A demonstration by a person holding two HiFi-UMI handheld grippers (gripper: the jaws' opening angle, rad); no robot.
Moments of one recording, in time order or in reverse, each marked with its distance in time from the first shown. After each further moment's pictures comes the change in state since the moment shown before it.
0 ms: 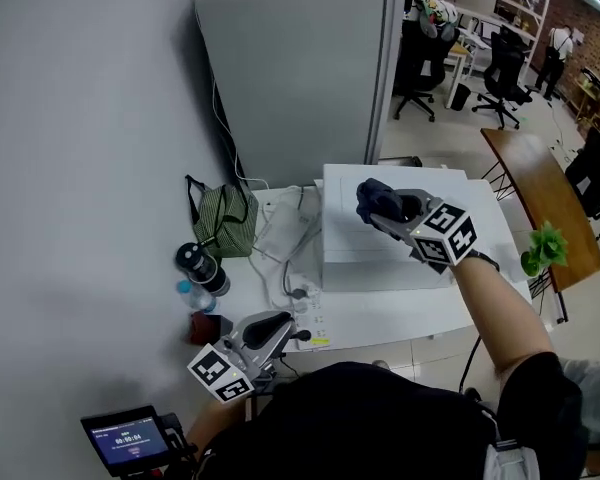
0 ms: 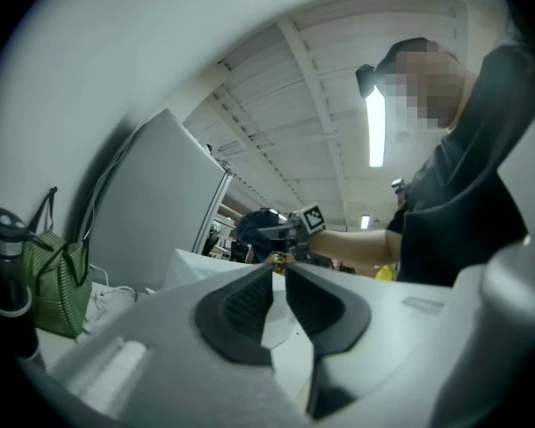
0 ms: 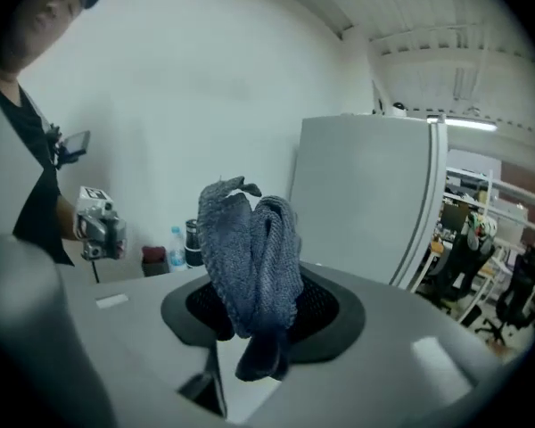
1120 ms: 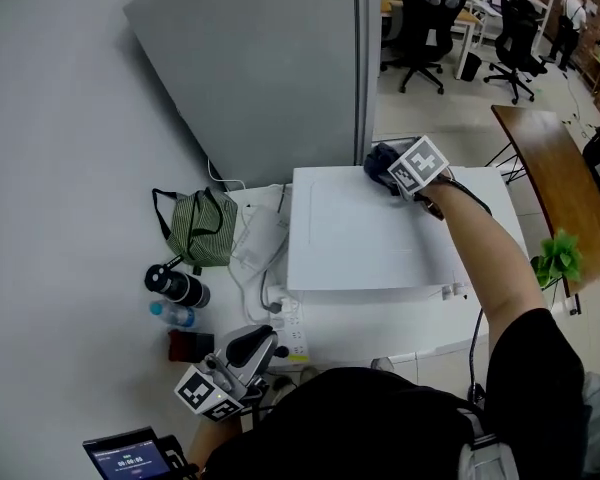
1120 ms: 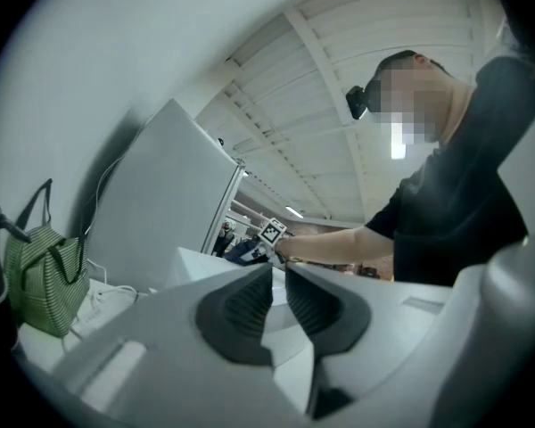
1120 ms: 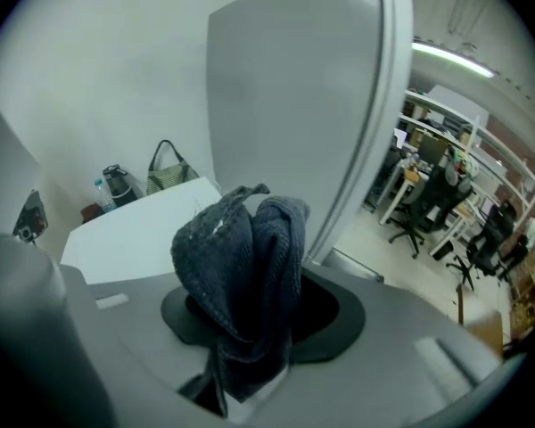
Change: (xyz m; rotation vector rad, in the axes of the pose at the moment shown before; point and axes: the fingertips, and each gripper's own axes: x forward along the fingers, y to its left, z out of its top) left arm 0.075 0.011 -0.004 -0.016 0.009 0.123; right arm 0.067 -0.224 -0.152 0.160 0.508 -0.098
